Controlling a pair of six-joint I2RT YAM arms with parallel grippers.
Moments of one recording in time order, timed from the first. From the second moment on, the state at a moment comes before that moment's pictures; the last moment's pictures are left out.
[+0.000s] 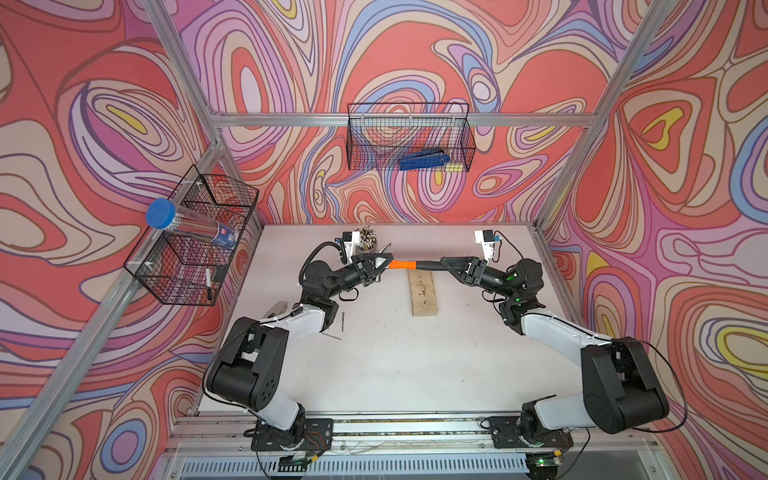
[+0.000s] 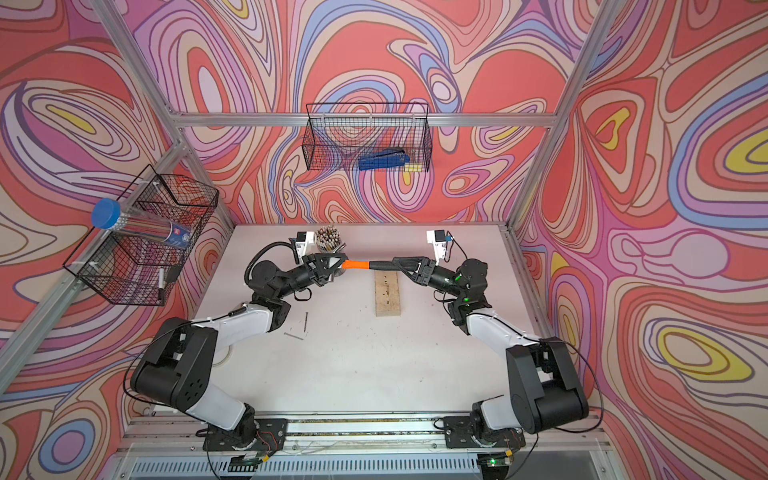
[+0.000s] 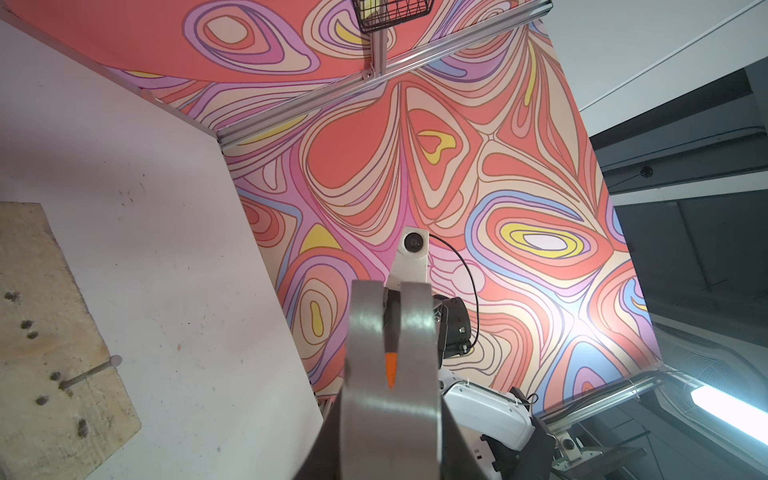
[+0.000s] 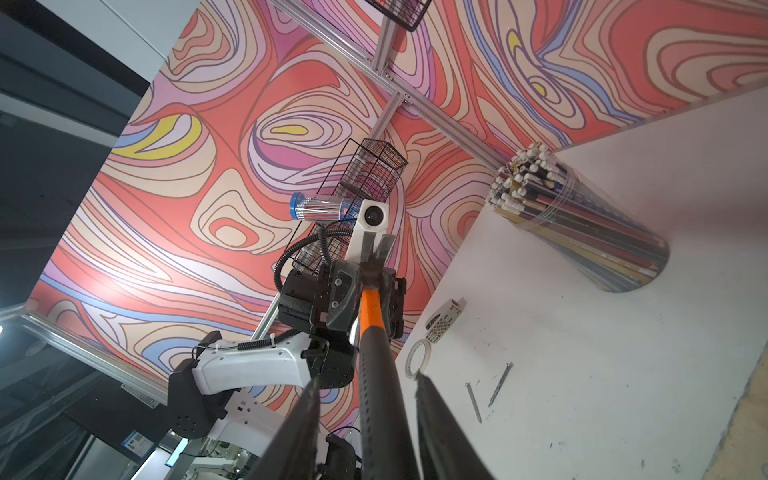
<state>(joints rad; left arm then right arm) -0.32 1.58 0.75 1.12 0.85 -1.45 0.21 1.41 0.71 0.91 -0.96 1.12</state>
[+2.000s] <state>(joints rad) -0.58 1.49 1.00 -0.28 0.24 -0.48 0.19 1.30 1.41 -0.85 -0.36 0.33</state>
